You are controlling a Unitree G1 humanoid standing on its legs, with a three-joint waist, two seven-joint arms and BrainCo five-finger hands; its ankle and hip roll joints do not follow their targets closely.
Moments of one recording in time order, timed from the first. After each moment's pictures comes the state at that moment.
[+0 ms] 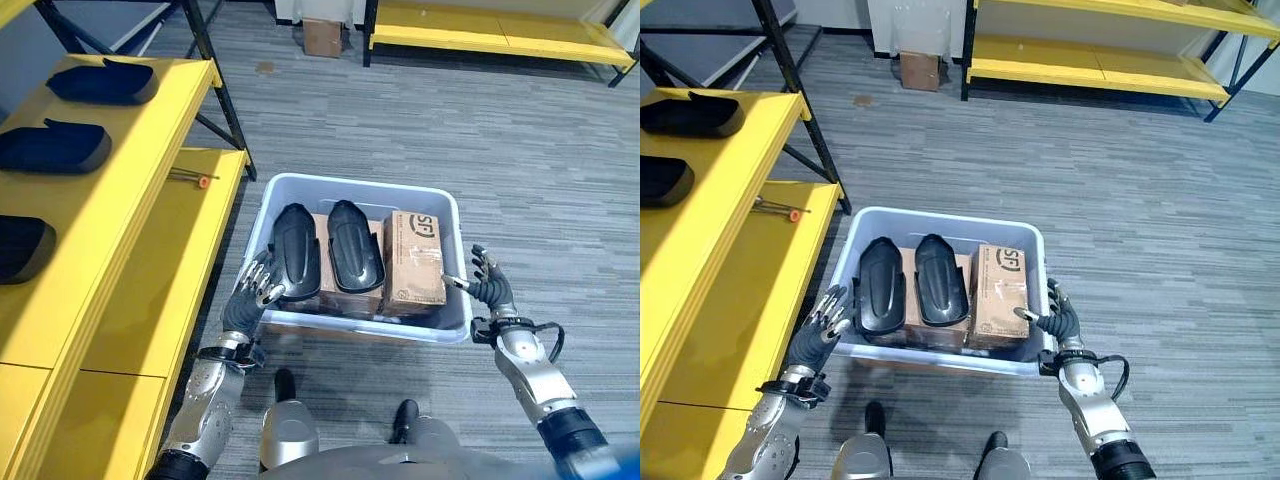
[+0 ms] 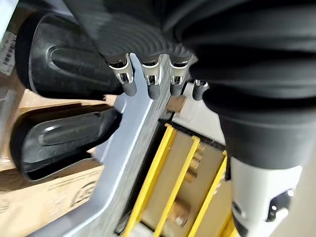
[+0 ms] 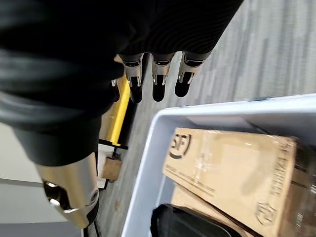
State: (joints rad) left arm 0.16 0.37 -0.21 0.14 -0.70 -0.28 -0.11; right arm -0.06 -0.41 0.19 0.25 0.25 -0.05 -0.25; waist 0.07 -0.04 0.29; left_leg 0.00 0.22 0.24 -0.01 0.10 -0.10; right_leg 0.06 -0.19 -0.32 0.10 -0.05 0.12
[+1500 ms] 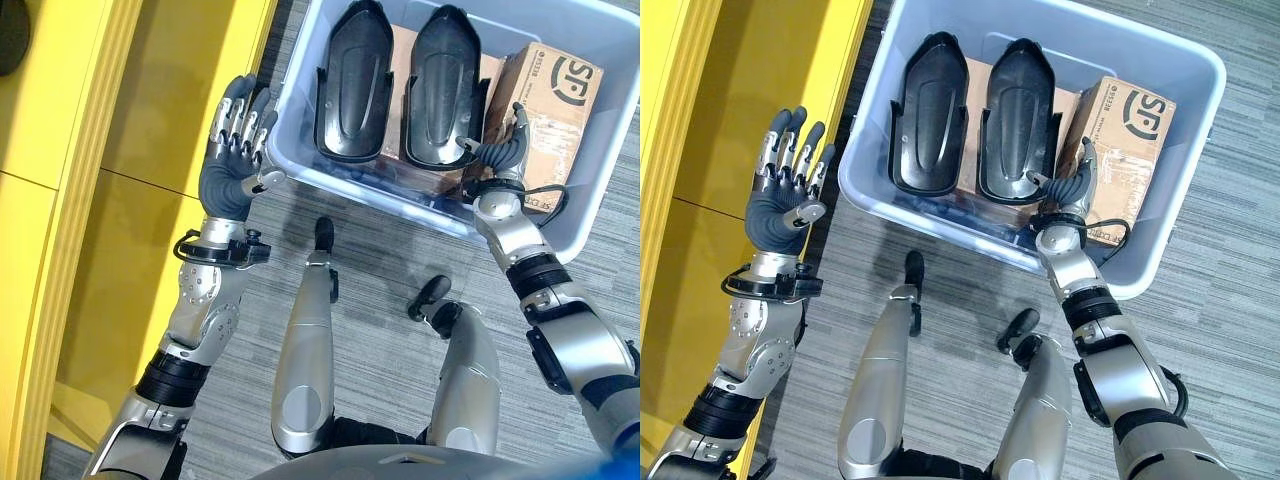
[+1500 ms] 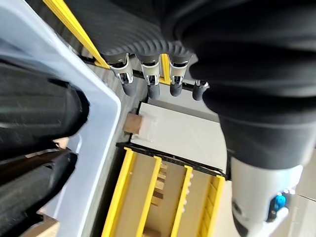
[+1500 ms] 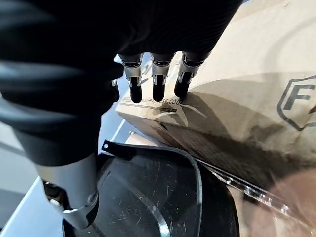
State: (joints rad) left arm -0.26 0.50 -0.19 -0.16 -0.69 -0.43 0.04; right arm -0.87 -0.40 0.26 0.75 0.04 0.07 -0.67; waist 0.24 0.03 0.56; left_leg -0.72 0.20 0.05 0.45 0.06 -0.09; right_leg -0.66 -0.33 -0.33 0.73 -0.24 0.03
